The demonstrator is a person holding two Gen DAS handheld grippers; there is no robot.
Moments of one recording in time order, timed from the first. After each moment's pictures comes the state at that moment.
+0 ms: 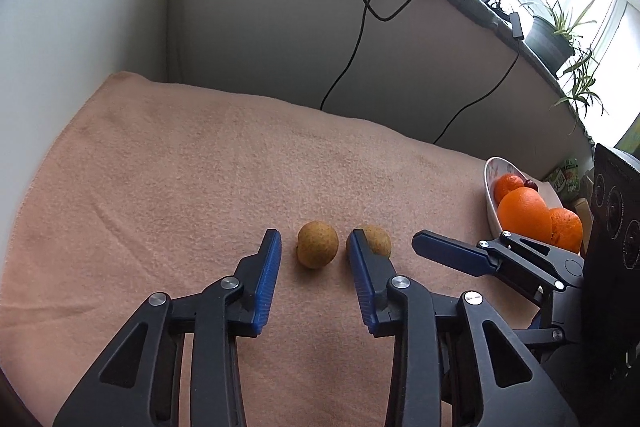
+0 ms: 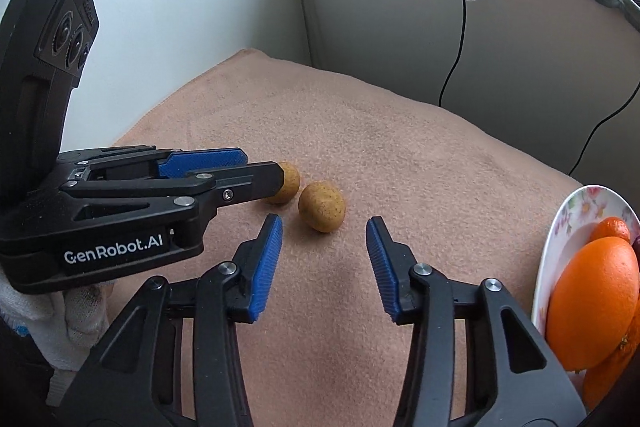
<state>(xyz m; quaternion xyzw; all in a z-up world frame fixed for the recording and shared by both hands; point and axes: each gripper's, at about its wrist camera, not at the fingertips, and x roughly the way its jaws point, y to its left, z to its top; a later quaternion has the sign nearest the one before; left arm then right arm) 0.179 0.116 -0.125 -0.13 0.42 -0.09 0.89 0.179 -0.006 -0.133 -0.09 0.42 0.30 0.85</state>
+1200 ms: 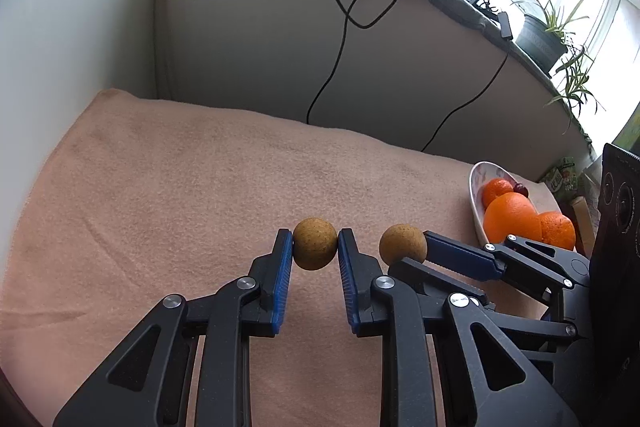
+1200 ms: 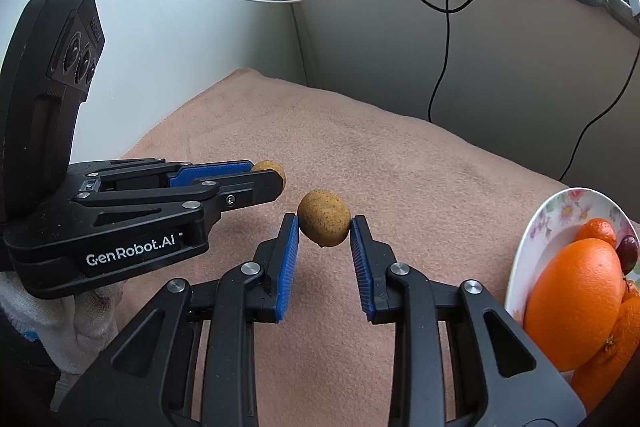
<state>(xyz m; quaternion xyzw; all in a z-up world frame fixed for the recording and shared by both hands) 0.180 0.098 -0.111 -0.12 0.41 -0.10 0.90 0.173 -0.040 -0.113 -0.06 0.39 0.30 0.87</state>
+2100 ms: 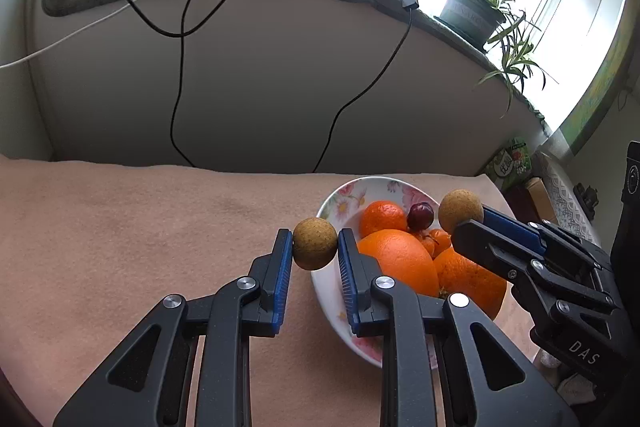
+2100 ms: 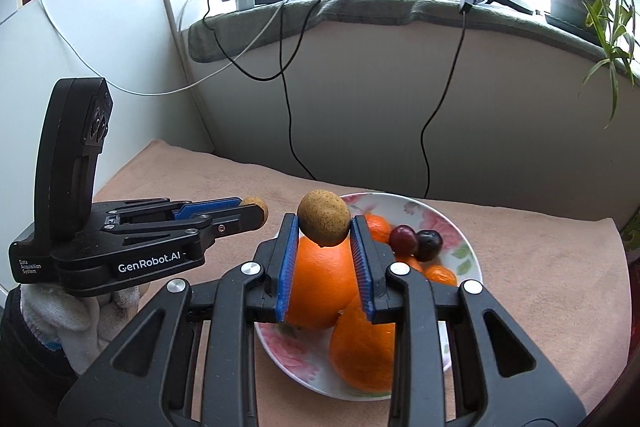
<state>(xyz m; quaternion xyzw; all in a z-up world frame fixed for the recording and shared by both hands) 0.221 -0.026 -0.088 -0.10 0.40 -0.20 0.89 0.163 -0.196 -0.064 -0.01 0.34 0.18 0.92</state>
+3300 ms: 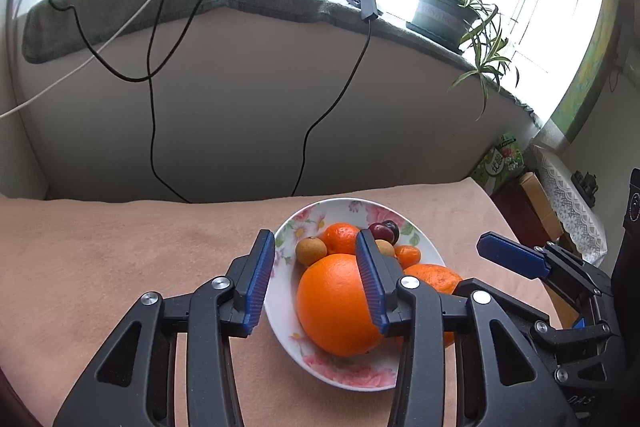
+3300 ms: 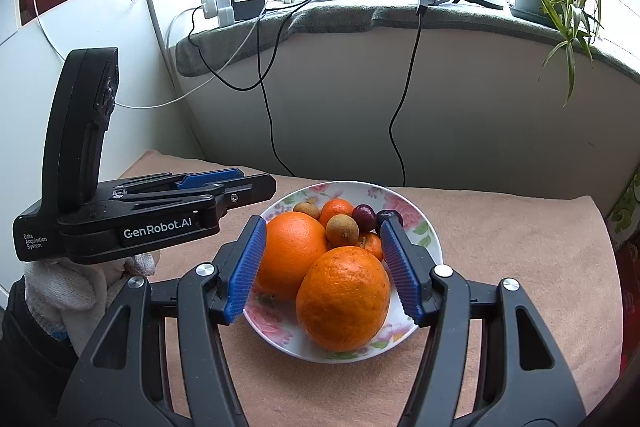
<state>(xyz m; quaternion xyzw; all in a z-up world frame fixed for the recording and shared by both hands) 0.207 -0.053 -0.062 -0.07 0.37 -0.21 0.90 0.135 -0.223 -0.055 0.02 0.33 0.16 0.93</state>
